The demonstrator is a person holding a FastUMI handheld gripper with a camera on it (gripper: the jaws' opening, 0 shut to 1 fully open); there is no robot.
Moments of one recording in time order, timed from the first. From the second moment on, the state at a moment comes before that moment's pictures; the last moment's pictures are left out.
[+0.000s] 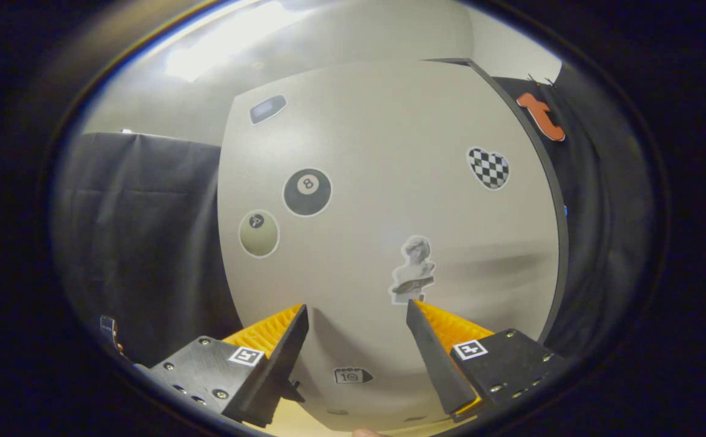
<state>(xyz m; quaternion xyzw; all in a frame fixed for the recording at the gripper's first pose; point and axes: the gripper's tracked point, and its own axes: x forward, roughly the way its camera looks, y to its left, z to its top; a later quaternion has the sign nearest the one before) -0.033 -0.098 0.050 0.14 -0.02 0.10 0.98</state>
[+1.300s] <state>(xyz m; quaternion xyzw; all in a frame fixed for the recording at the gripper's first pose) -0.045 -0.131 0.070 0.11 -0.05 0.05 0.99</state>
